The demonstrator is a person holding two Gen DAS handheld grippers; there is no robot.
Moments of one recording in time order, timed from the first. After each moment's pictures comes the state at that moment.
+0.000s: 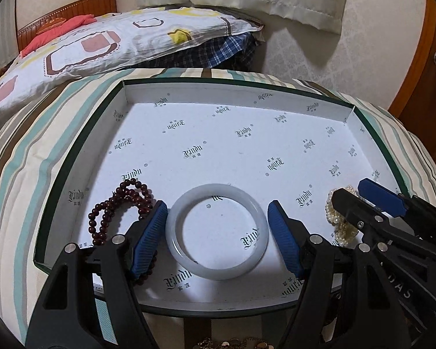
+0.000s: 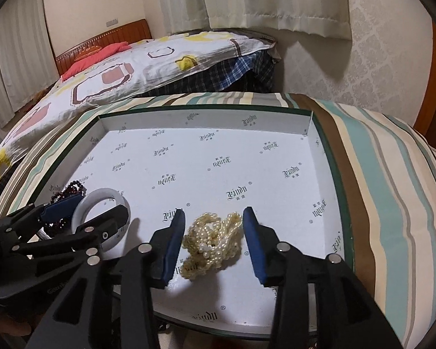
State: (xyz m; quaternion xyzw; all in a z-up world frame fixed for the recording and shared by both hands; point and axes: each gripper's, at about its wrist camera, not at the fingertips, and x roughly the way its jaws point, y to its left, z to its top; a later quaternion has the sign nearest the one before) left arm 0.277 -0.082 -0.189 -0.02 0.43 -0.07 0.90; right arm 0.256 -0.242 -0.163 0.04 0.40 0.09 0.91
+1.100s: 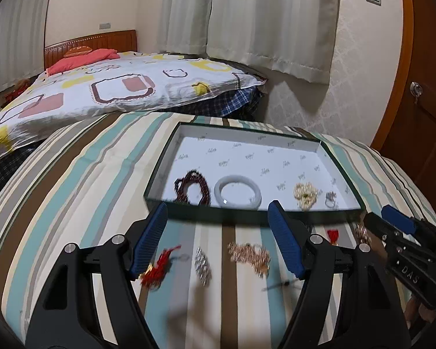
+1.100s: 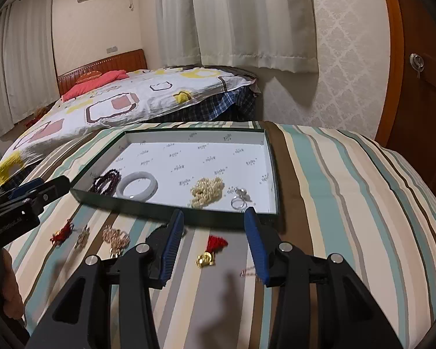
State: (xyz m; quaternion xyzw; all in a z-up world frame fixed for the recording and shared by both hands) left arm 0.135 -0.038 -0.120 -0.04 0.32 -0.04 0.95; right arm 0.125 -0.254 -0.119 0.02 0.32 0.05 0.95
